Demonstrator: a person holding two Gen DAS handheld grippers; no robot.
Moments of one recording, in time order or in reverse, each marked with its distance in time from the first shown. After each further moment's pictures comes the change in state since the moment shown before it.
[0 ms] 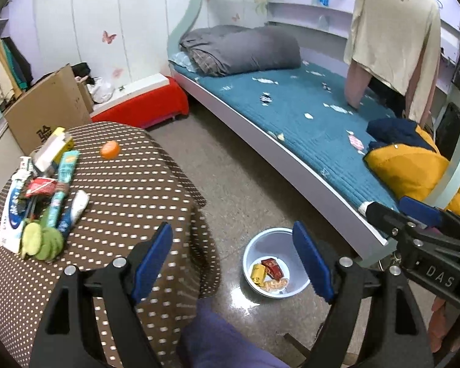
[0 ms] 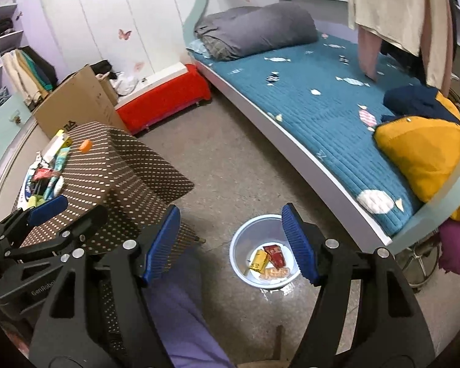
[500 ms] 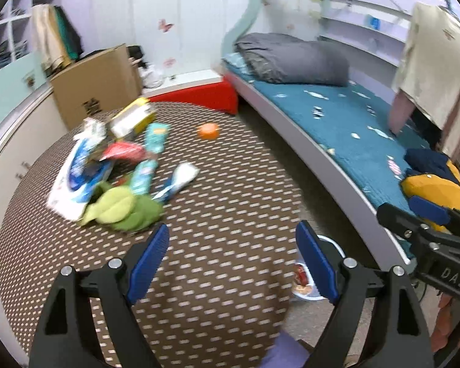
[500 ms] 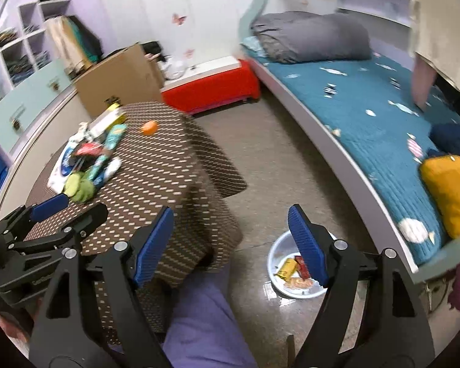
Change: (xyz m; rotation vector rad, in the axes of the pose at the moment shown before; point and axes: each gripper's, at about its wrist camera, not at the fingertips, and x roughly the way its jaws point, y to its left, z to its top) left arm -0.034 0.101 -0.027 -0.174 -0.012 0.149; right arm 0.012 0.098 0.002 -0.186 0.018 0.152
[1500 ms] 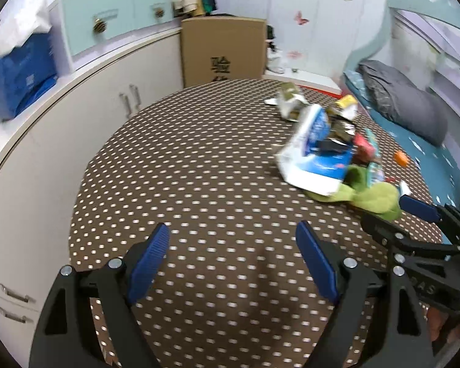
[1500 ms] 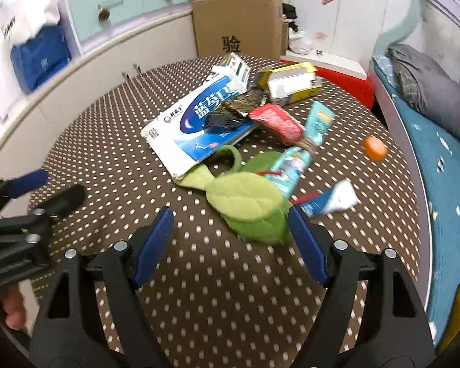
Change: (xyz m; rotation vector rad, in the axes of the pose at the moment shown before) left arm -0.029 0.233 -0.052 -0.415 0.044 0.293; right arm 0.108 0.246 0.004 -0.508 0.150 0.234
